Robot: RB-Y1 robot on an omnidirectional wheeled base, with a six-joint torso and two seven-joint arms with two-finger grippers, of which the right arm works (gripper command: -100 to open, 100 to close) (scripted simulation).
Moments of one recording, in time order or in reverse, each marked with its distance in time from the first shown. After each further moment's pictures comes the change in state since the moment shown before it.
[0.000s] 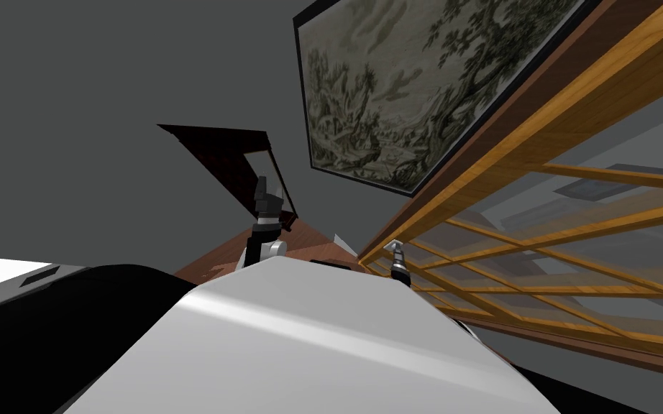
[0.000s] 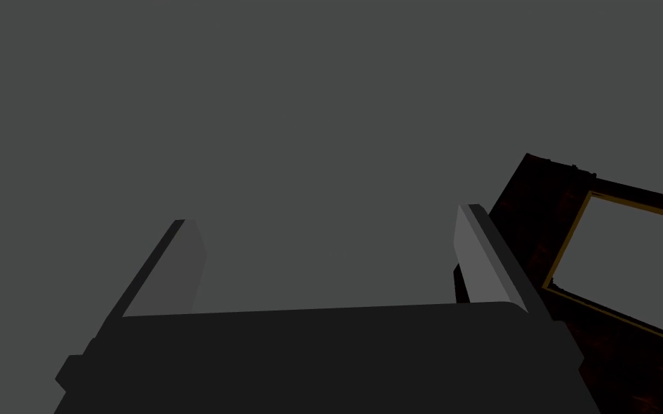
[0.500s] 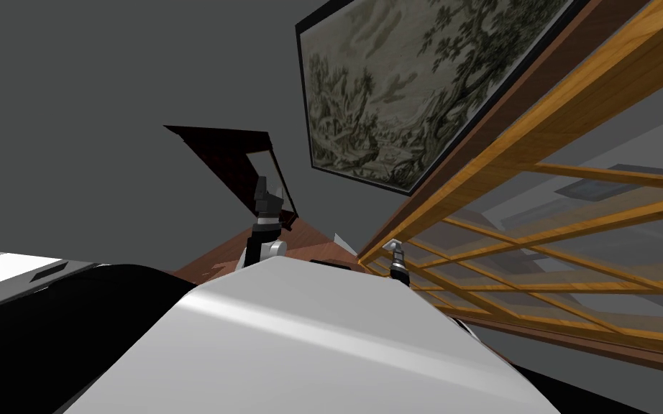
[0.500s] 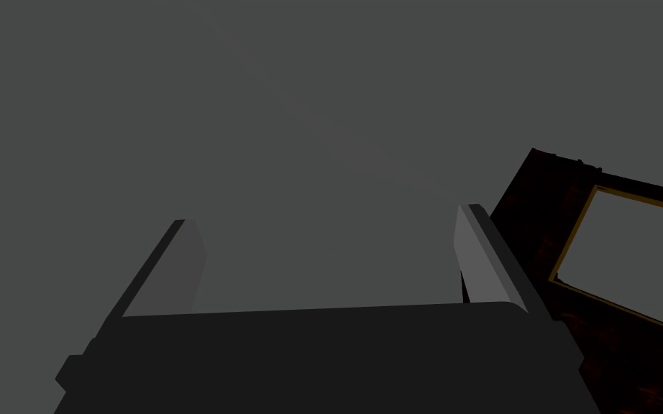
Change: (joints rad) arm -0.008 0.004 0.007 0.004 -0.010 0.002 -0.109
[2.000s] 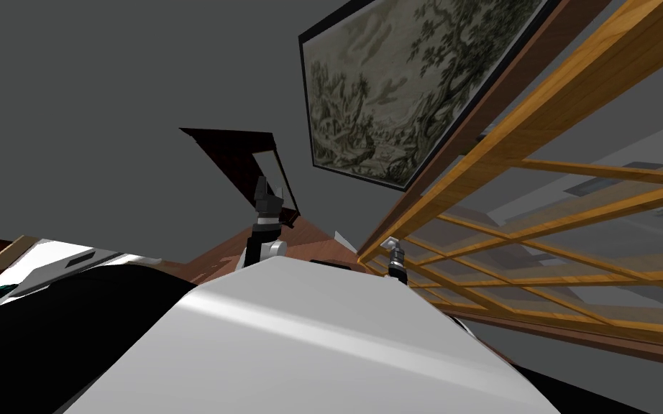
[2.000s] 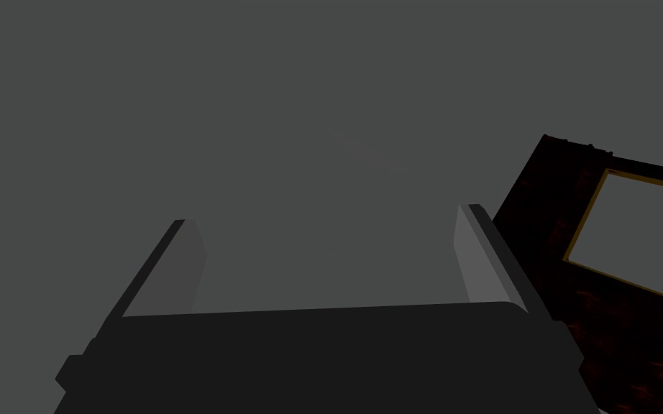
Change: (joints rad) arm -0.003 0.010 0.024 -0.028 -0.036 0.028 -0.330
